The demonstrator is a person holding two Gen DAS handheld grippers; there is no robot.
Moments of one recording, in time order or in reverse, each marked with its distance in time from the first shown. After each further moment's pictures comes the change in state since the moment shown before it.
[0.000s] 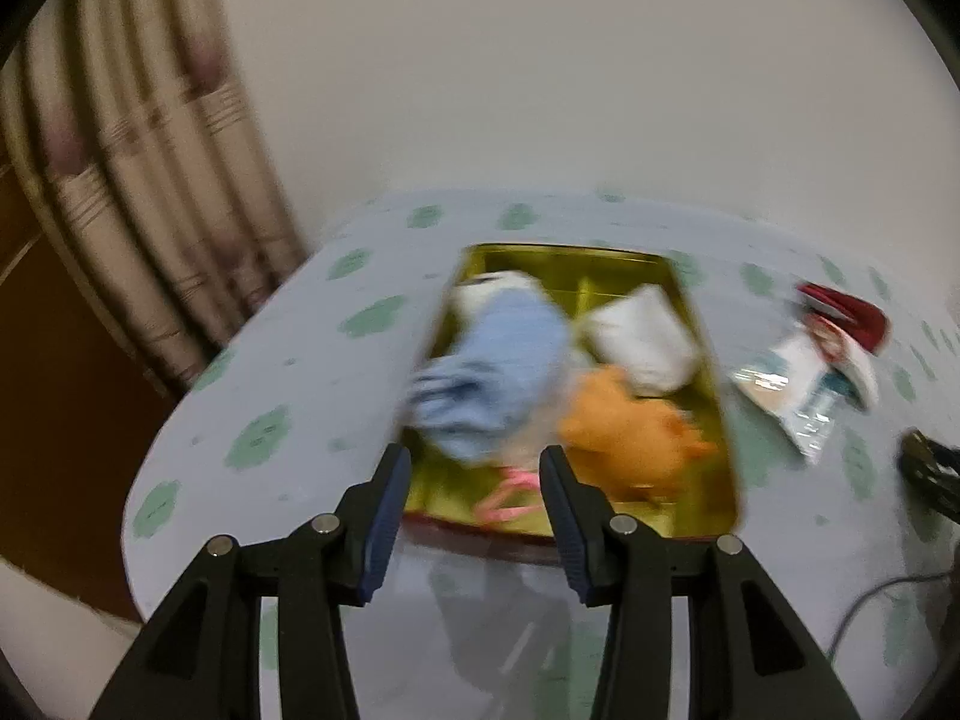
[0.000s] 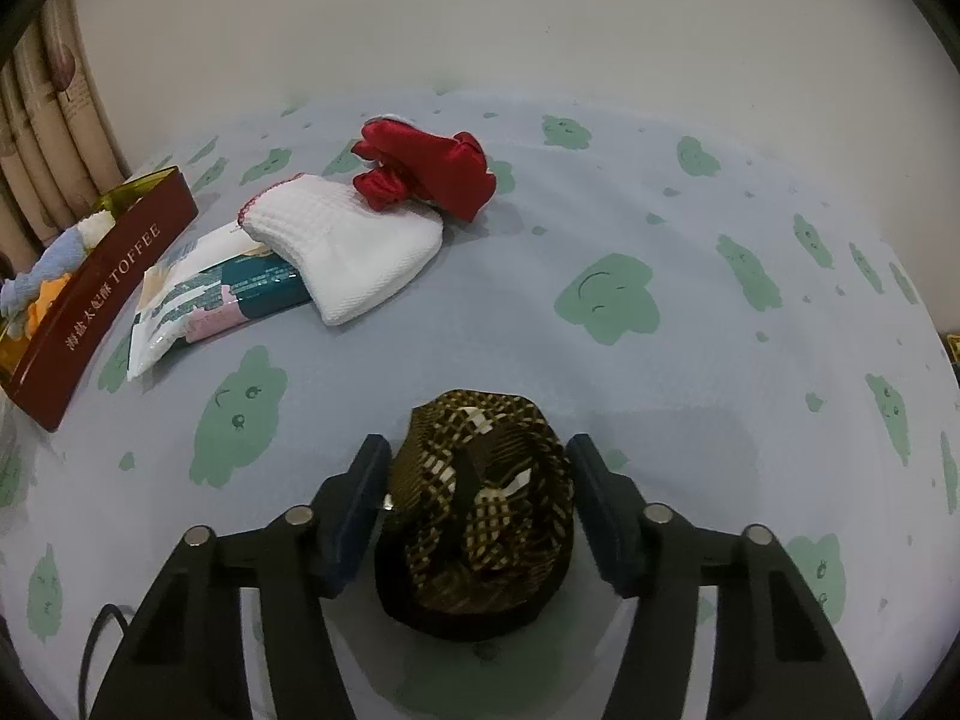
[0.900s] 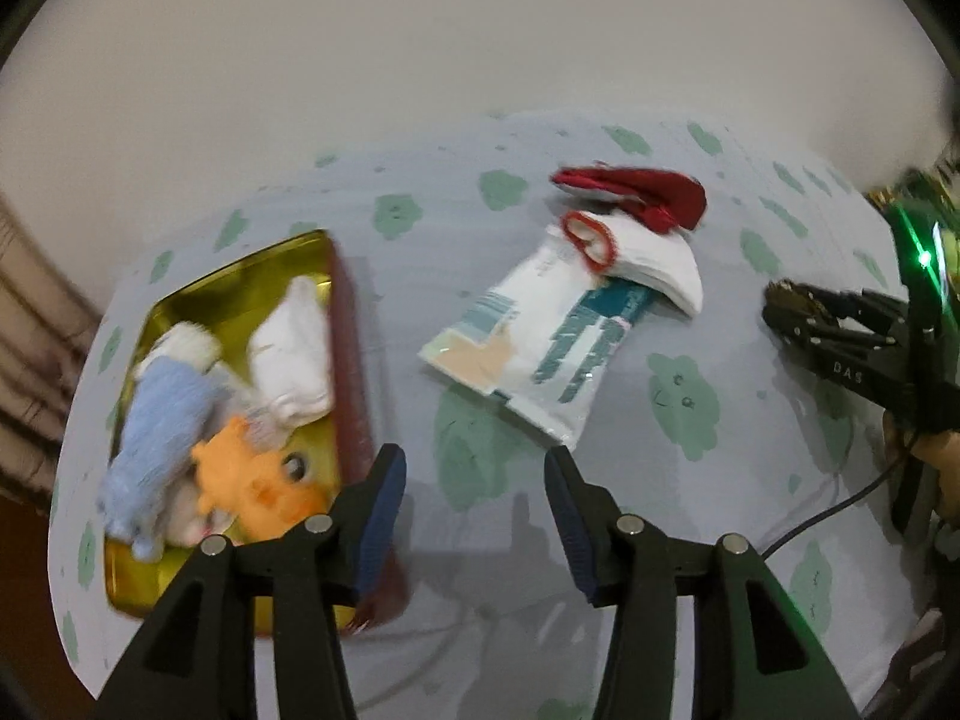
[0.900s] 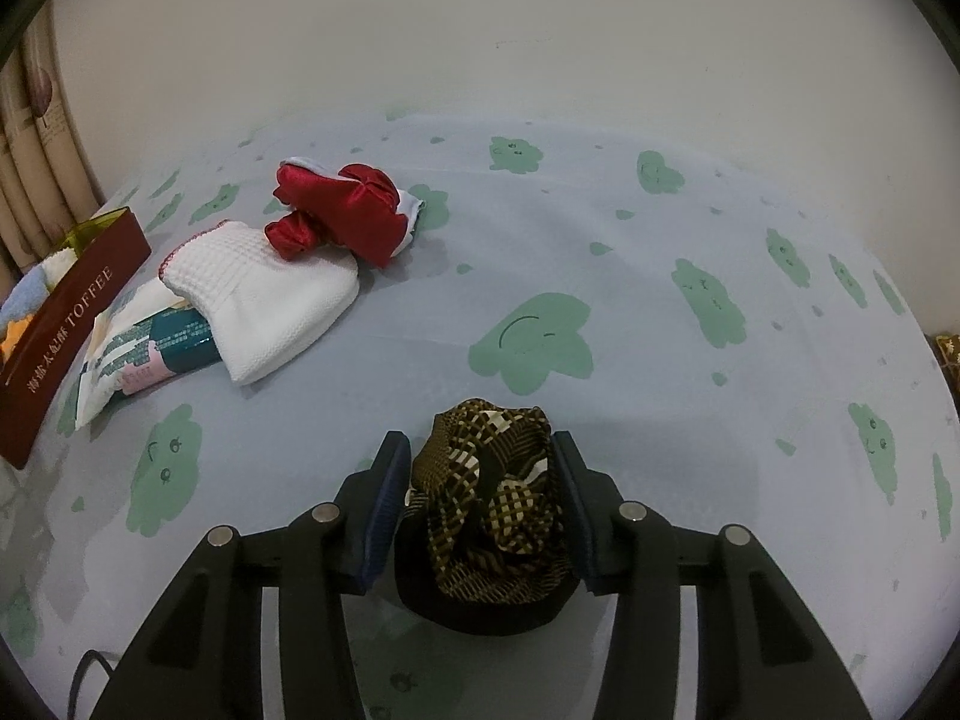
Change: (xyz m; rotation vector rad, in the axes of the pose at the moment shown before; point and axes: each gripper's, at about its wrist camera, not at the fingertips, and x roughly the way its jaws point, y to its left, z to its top) left arm 0.037 -0.163 0.016 0.353 0.153 -0.269; right arm 0.015 -0.035 0.016 0.043 -0.050 -0.028
